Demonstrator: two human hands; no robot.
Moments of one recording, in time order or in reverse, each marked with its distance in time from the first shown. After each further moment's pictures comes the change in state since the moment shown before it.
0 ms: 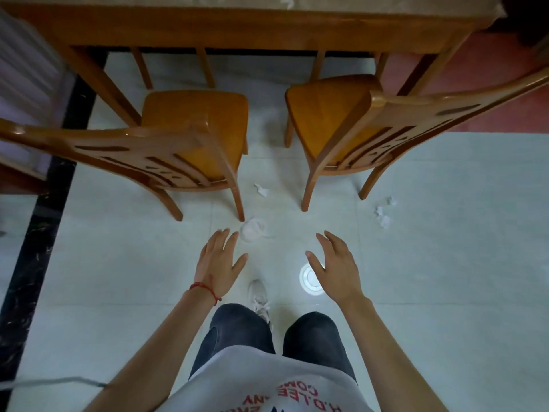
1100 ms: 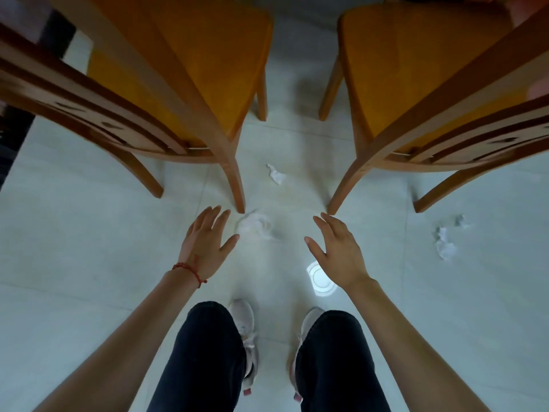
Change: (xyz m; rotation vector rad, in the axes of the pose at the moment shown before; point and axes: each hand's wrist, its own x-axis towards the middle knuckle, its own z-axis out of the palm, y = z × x) left_hand 0.209 -0.104 0.219 -0.007 0.061 -0.124; right_hand 0.250 0.131 0.219 -0.056 -0.104 -0.275
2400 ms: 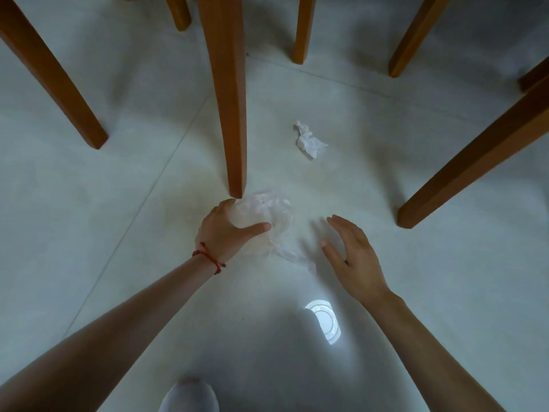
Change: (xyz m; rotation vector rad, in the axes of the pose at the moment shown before) left_hand 0.172 -0.112 0.338 -0.537 0.278 -0.365; right_hand 0.147 0.173 0.310 0.164 0.073 -0.139
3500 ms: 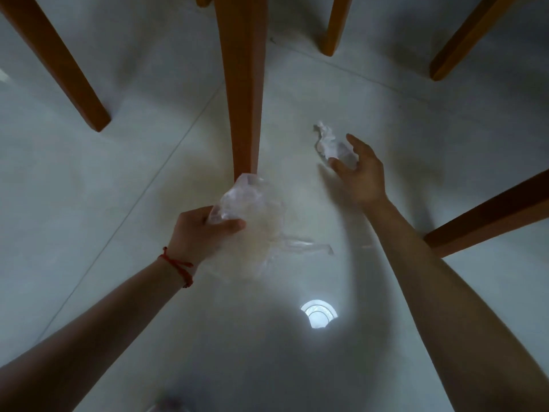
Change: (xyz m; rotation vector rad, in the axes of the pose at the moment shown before) left_hand 0.008 0.002 -0.031 -0.514 -0.015 -0.301; right_hand 0.189 0.007 0.004 0.229 0.125 0.022
